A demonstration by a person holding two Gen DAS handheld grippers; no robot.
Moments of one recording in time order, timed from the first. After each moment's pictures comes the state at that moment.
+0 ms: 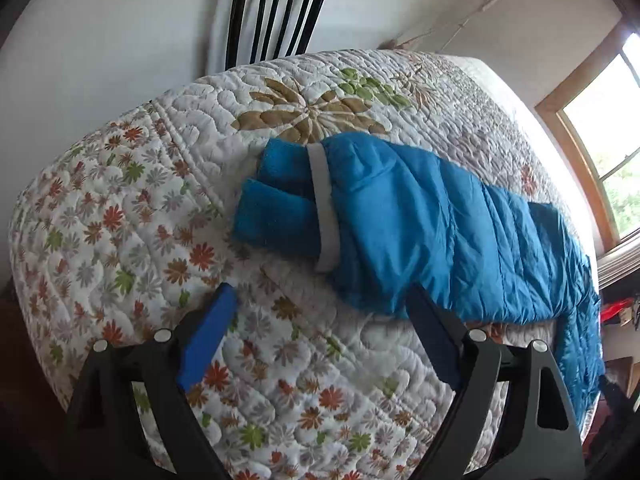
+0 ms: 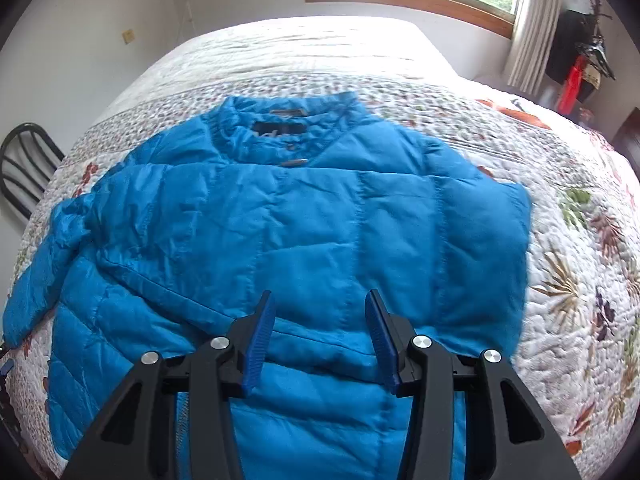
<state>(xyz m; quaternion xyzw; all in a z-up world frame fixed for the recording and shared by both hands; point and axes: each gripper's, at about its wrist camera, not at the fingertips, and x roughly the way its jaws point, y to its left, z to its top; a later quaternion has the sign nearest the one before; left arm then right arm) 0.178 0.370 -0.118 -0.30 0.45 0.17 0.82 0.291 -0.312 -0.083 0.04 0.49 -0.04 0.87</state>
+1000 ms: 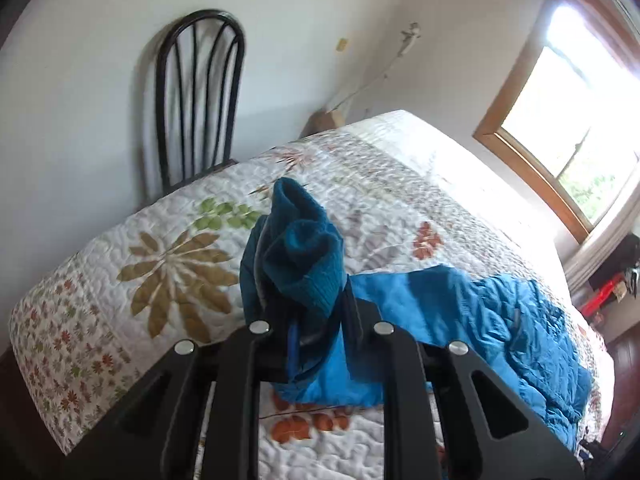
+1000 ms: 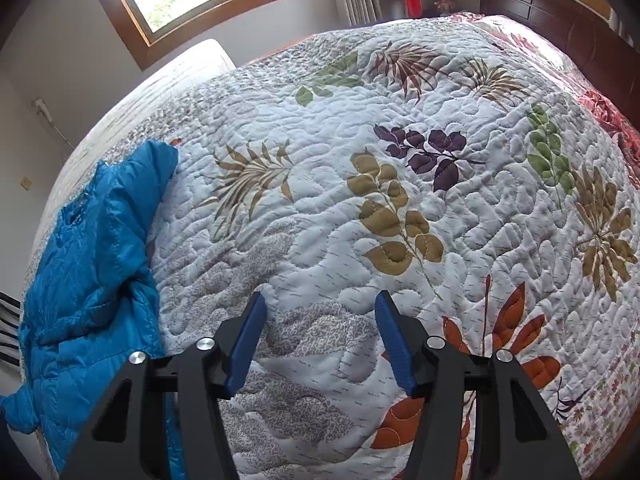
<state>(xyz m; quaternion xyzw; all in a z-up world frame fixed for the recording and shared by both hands) 0.240 0.265 0.008 -0.21 0.33 0.11 0.91 0.164 -0.535 -0.135 0.24 0.44 -0.19 0.85</state>
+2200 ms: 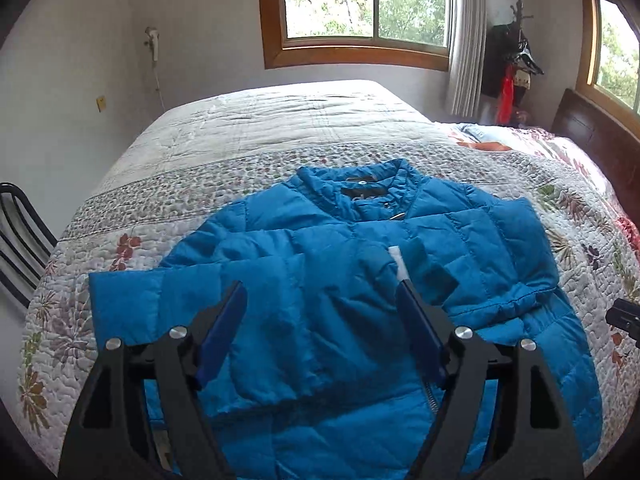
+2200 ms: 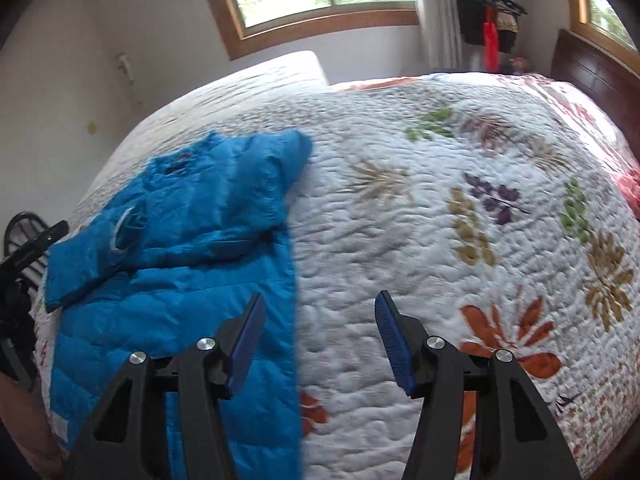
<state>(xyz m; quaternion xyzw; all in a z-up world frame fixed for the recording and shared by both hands) 0.311 -0.107 -0.017 0.08 0.37 -0.13 0.92 0.162 -0.423 -0.080 0.13 0.43 -0.04 0.89</state>
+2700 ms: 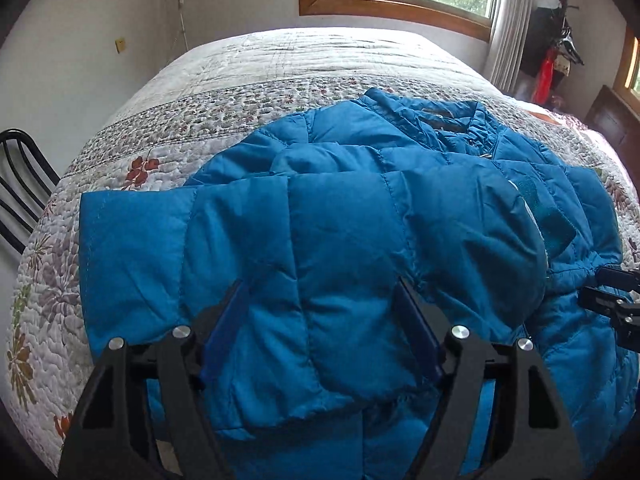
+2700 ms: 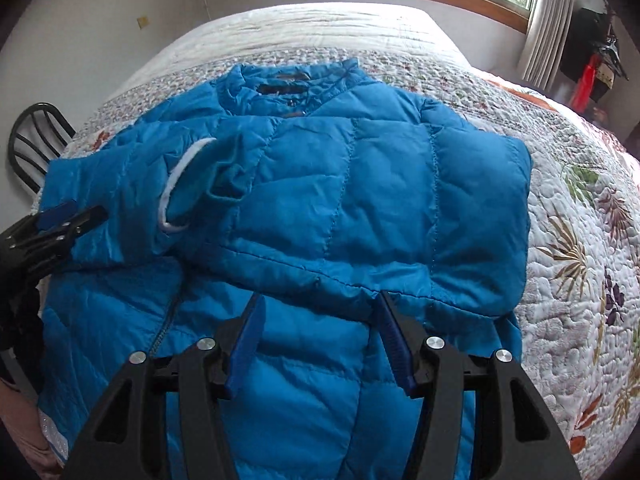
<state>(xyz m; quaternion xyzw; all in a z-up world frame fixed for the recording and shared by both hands) 0.349 -0.055 -0.083 0.06 0.45 -0.09 0.89 0.277 -0.303 -0.122 0.03 0.52 0.01 0.86</state>
